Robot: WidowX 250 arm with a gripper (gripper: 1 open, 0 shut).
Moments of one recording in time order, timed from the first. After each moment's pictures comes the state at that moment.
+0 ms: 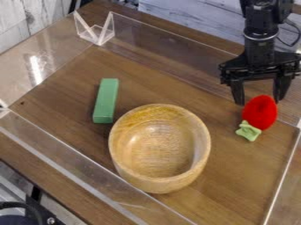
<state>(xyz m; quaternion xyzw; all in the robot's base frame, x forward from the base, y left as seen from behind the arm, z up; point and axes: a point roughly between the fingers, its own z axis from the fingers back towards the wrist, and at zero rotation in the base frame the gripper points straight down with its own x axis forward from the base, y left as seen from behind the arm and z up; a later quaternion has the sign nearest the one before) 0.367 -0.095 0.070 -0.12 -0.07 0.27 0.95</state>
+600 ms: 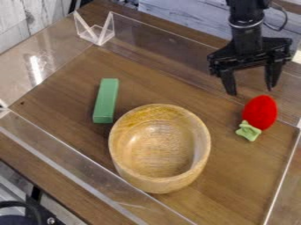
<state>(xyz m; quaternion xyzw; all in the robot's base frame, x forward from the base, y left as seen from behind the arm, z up) 0.361 -0.080 0.089 -0.15 -0.10 0.27 0.95</state>
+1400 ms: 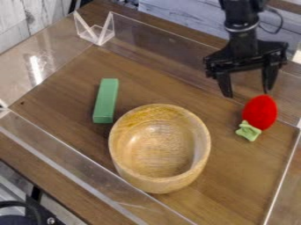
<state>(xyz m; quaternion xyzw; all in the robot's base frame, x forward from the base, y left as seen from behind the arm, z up) 0.356 -0.076 0.094 -0.15 -0.11 0.27 0.95</state>
